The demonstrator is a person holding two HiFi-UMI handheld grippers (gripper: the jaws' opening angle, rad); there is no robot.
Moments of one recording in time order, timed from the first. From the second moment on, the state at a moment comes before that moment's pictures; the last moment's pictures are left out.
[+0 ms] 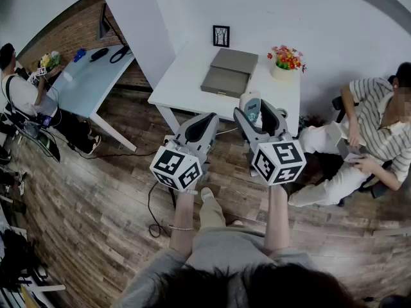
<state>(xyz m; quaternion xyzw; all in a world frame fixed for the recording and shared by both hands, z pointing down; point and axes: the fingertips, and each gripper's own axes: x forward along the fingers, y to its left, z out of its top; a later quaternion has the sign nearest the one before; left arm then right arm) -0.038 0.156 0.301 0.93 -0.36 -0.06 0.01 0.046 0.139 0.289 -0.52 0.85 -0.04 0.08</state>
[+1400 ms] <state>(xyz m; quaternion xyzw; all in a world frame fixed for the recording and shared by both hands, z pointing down) -0.007 0.057 0.337 0.95 -0.31 -0.02 0.05 0.052 0.043 0.326 -0.52 0.85 -0.06 0.02</state>
